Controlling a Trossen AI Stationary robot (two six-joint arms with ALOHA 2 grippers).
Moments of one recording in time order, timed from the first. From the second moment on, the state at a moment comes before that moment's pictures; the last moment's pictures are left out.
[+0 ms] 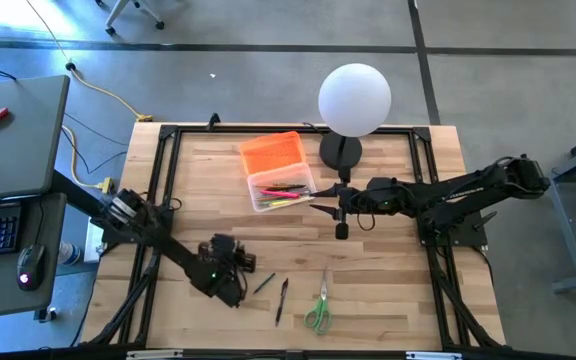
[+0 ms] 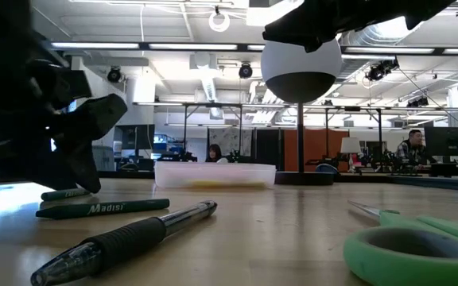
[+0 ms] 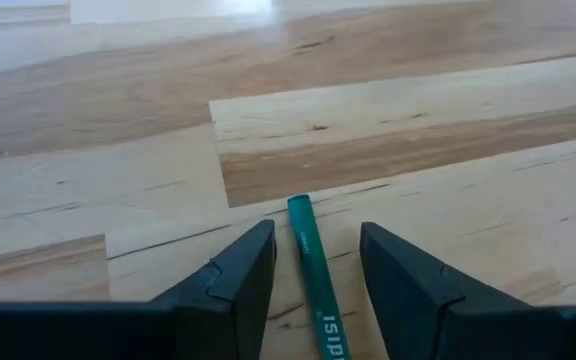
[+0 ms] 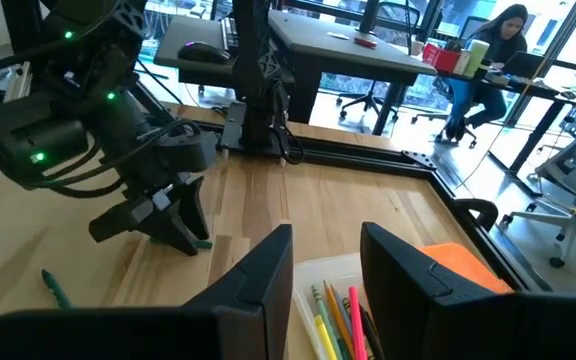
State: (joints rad) left arm -0.63 1.93 0.95 -0.74 -0.69 -2.08; right arm 0.07 1.23 0.67 0.39 0.18 -0.16
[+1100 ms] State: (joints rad) left arm -0.70 2.10 1.01 -0.81 -0.86 -2.17; right arm 0.07 1.23 0.67 0.25 0.18 -0.09
